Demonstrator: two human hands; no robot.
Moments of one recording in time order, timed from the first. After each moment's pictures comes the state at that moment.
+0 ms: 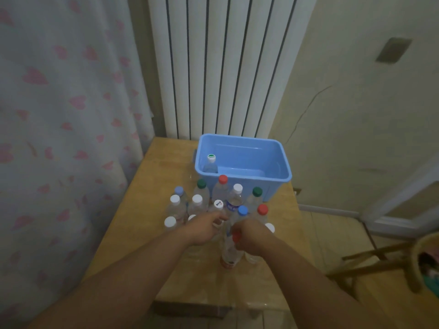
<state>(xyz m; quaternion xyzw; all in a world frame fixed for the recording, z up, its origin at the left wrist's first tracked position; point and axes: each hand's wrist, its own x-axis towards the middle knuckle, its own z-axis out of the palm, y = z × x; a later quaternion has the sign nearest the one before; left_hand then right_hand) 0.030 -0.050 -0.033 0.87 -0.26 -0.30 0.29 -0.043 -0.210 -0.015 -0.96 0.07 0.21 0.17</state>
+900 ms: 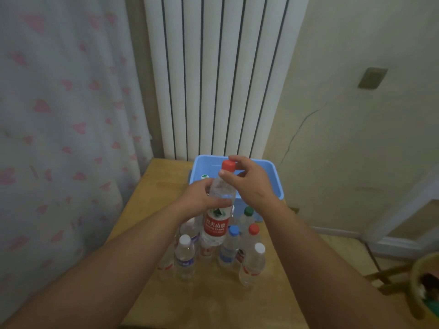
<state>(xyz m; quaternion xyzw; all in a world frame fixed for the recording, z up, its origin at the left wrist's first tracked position) 0.062 -0.072 0.082 0.79 -0.21 -0.22 0.53 0.008 -0.224 0.125 -0.86 0.09 -0.16 0.47</state>
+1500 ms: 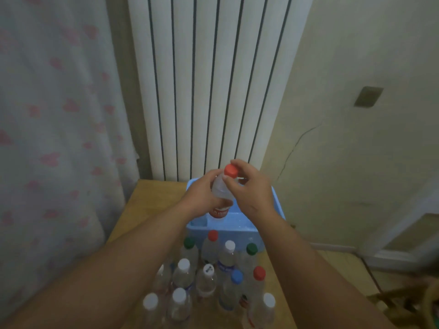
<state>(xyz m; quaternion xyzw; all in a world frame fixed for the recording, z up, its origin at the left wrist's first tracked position) 0.173 -0.119 0.099 0.80 -0.28 -0.13 0.51 0.100 -0.244 0.129 -0.85 0.12 -0.26 0.44</state>
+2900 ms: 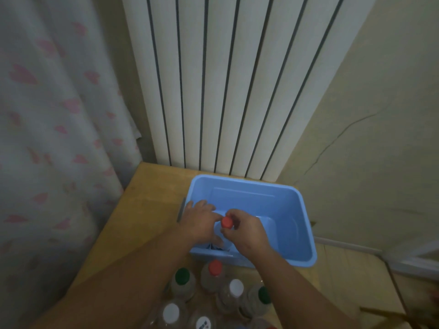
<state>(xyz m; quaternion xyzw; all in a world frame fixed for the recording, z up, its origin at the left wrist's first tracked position) 0.289 -0.163 -0.027 0.93 -0.31 -0.21 0.01 0.215 -0.304 -0.031 -0.93 0.14 0.03 0.35</state>
